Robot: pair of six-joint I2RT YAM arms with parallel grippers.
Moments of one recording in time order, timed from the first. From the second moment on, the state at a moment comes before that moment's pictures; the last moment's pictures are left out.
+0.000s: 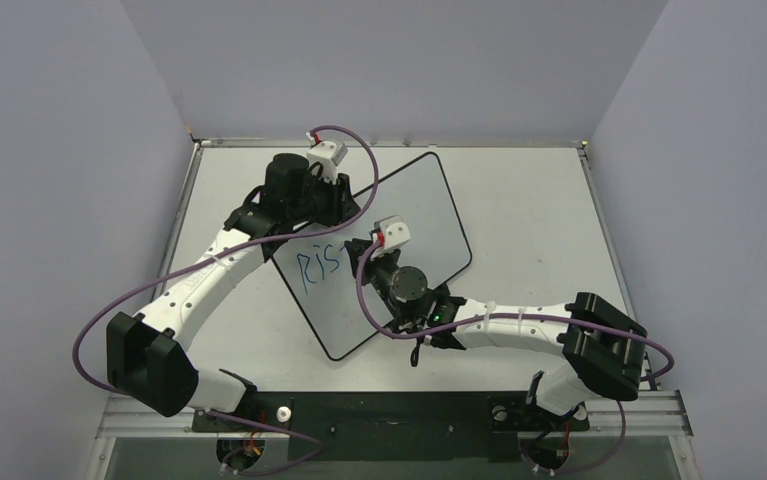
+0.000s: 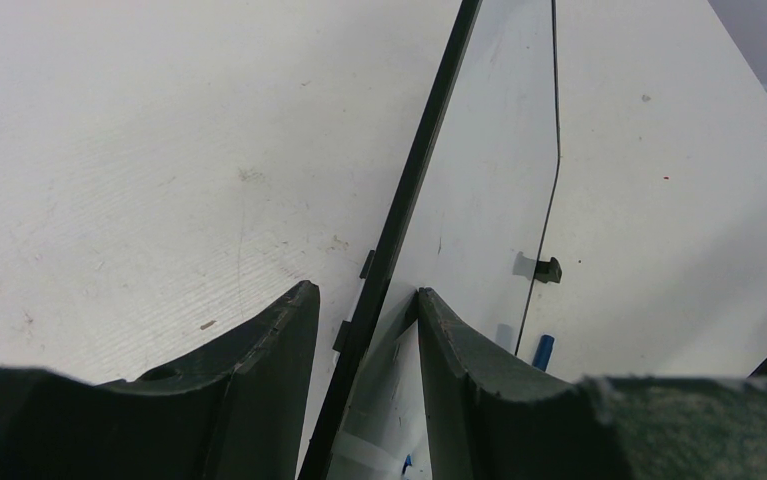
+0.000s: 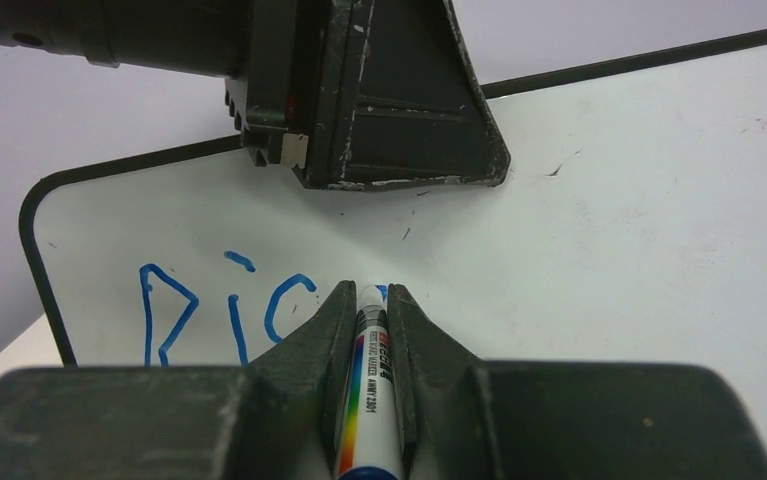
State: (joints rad) left arm -0.48 1.39 1.23 -0.33 0.20 -0.20; right arm 1.14 1.50 0.83 0.70 0.59 0.17
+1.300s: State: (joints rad) left arm -0.48 1.39 1.23 -0.33 0.20 -0.20; right arm 1.17 1.46 0.75 0.66 0.62 0.19
